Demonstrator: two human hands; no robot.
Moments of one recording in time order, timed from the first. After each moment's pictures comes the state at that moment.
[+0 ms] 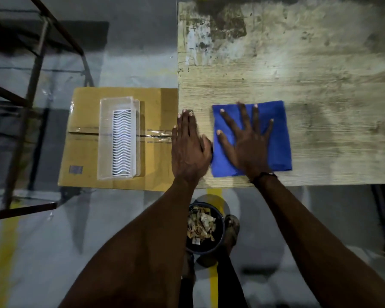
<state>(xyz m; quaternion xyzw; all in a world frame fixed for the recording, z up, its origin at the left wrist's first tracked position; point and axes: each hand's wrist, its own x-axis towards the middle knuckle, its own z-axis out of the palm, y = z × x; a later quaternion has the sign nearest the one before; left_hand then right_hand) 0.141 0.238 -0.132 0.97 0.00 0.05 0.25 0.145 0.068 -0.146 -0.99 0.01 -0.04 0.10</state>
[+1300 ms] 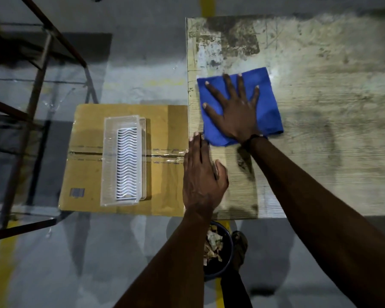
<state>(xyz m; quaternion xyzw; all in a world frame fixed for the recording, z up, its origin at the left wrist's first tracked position) 0.142 0.239 -0.132 0.94 0.02 0.03 0.33 0.298 0.111 -0.139 -0.99 -0.04 -0.02 0.12</state>
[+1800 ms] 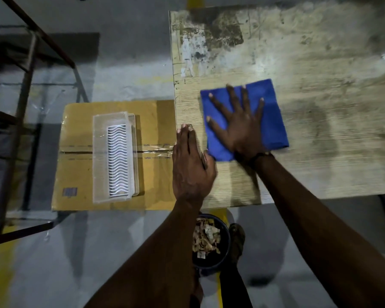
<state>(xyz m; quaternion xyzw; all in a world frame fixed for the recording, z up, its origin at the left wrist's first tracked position) 0.141 0.239 -0.131 0.95 0.01 0.05 0.31 0.230 0.078 -0.141 -1.00 -0.01 -0.03 0.09</state>
